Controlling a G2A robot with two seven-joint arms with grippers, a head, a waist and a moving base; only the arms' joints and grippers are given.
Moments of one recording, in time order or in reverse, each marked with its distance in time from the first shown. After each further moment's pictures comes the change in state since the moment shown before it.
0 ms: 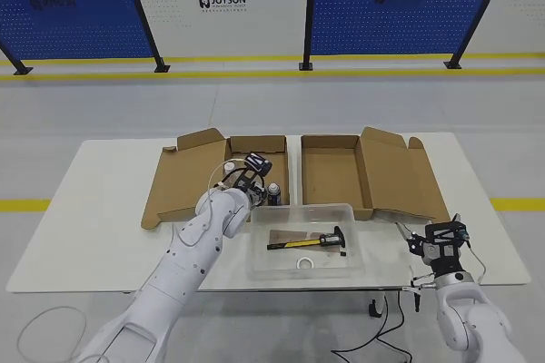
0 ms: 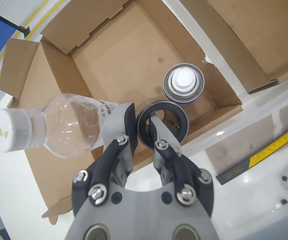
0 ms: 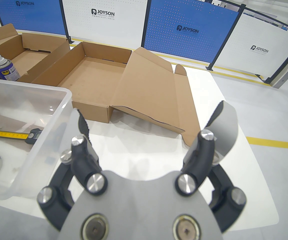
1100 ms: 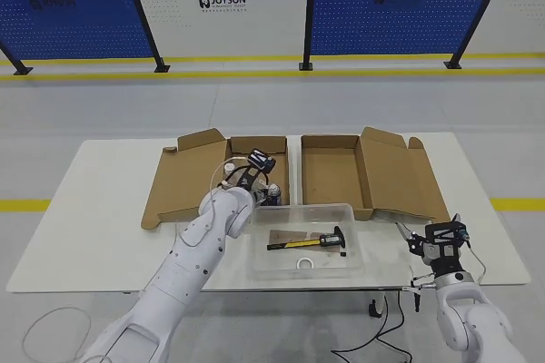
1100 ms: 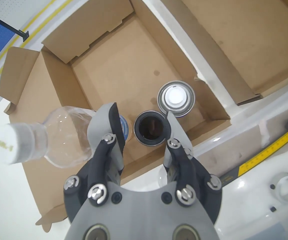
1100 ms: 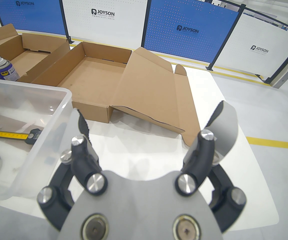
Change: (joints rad) left arm 0.023 -0.014 -0.012 -0.059 -0.004 0.030 0.039; right arm 0.000 0.000 0.000 0.000 0.000 0.000 0.000
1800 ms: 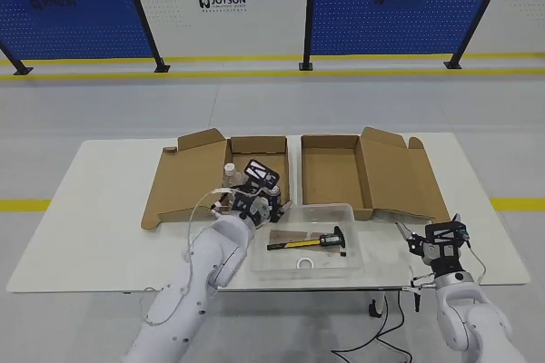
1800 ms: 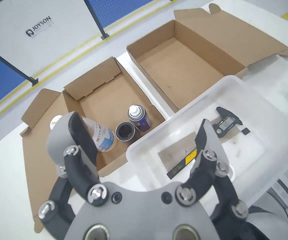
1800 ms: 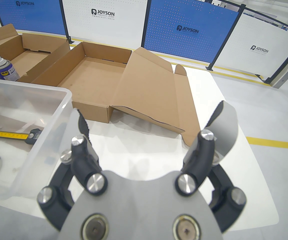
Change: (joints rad) left arm 0.405 0.055 -0.117 -0.640 0.129 0.003 0.100; right arm 0.000 0.000 0.000 0.000 0.000 0.000 0.000
